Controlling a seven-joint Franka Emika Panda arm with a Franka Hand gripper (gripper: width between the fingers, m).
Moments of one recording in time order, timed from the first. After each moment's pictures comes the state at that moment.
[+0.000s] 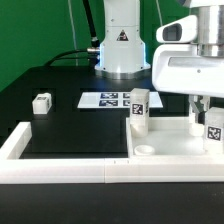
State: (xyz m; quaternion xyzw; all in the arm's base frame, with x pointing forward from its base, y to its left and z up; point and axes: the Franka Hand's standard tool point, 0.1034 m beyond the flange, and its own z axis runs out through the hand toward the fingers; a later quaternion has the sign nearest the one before) arm 0.634 0.112 0.074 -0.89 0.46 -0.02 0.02
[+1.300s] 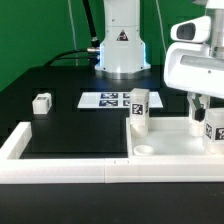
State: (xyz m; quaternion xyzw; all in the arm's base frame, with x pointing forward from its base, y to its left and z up) arm 0.633 0.124 0.071 -0.95 0.31 -0.05 -0.01
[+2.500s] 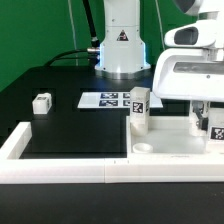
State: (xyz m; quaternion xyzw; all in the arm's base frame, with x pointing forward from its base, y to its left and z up) arm 0.633 0.116 0.064 -0.99 0.14 -0.09 -0.02
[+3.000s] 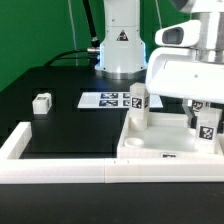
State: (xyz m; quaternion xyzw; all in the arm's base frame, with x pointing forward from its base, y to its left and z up) arm 0.631 0.100 0.064 -0.96 0.25 -0.07 -0.02
